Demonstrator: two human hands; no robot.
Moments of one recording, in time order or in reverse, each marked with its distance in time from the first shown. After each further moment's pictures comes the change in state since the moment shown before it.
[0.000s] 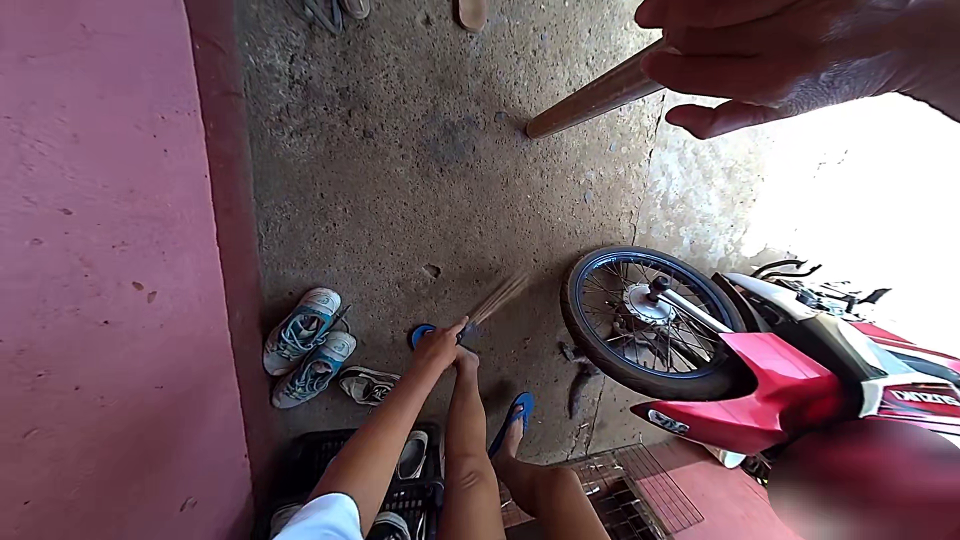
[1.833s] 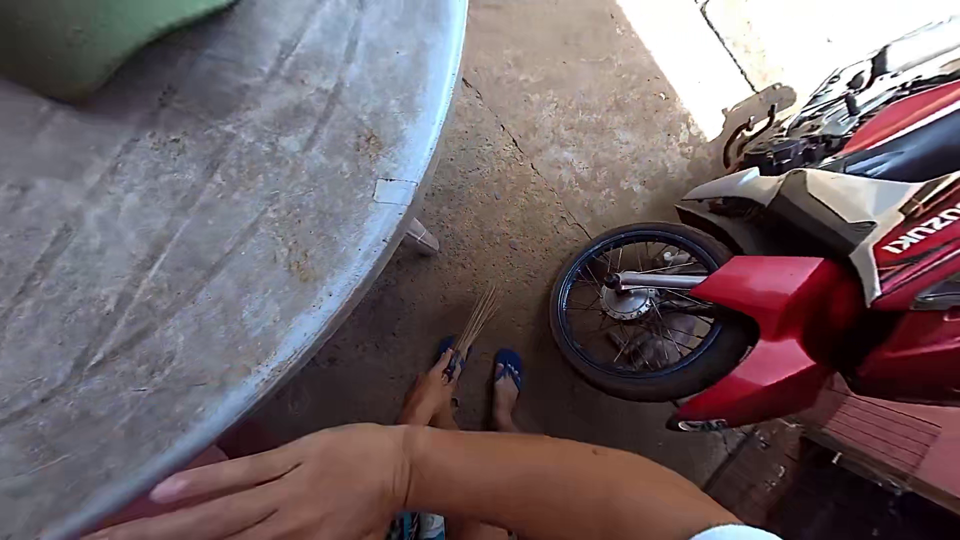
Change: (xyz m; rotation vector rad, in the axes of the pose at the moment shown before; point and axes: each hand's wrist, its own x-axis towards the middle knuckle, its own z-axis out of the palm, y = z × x) left_hand -0.062 0.308 -0.159 0.351 0.113 -0.087; right_hand 0.039 -0.128 0.013 0.341 1.124 0.708
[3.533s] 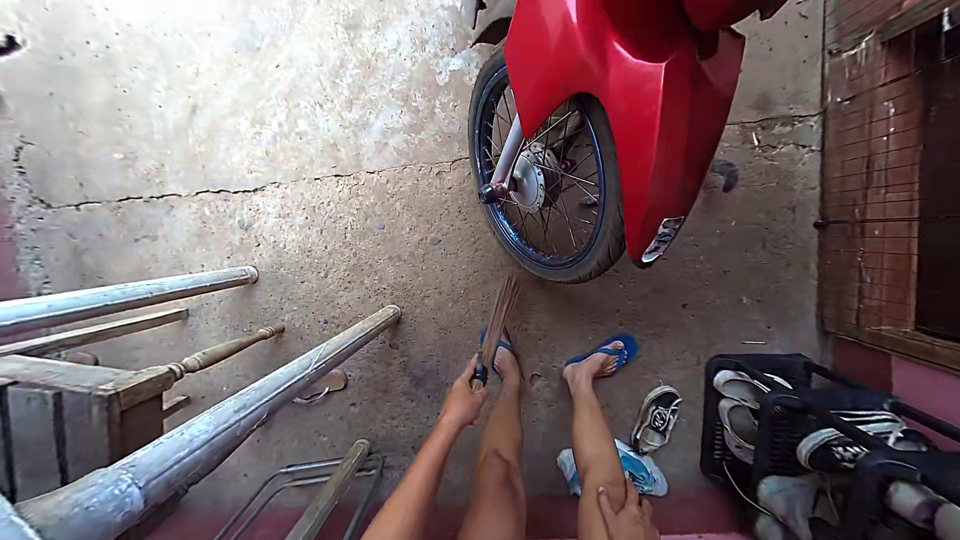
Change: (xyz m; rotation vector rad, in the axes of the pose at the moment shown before) left_hand 0.100 0.029 0.101 0.613 -0.099 -0.040; right_hand -0.288 -0.214 0.233 0.769 0.750 2.889
